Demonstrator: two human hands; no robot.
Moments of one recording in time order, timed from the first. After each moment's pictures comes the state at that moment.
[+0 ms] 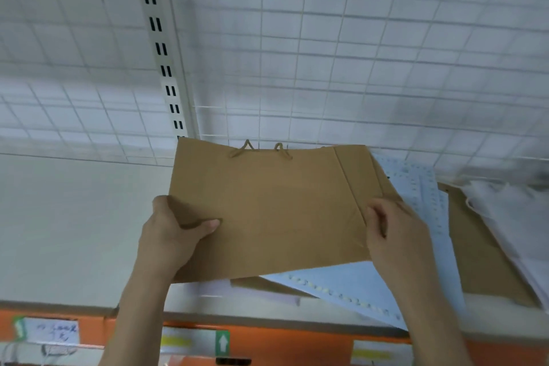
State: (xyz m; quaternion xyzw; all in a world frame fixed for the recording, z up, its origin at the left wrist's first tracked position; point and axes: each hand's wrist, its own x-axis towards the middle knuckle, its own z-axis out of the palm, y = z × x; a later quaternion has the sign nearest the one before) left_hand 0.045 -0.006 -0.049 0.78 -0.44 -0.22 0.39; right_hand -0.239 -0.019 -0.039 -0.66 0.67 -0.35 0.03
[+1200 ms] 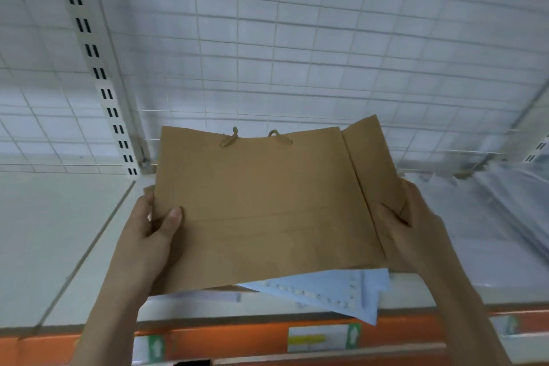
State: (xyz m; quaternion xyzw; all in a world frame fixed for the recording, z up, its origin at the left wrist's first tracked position) left_hand -0.012 0.004 -0.047 0.61 -0.43 -0.35 0.57; right_hand -0.335 0.000 -0.009 -0.60 0.69 -0.38 0.15
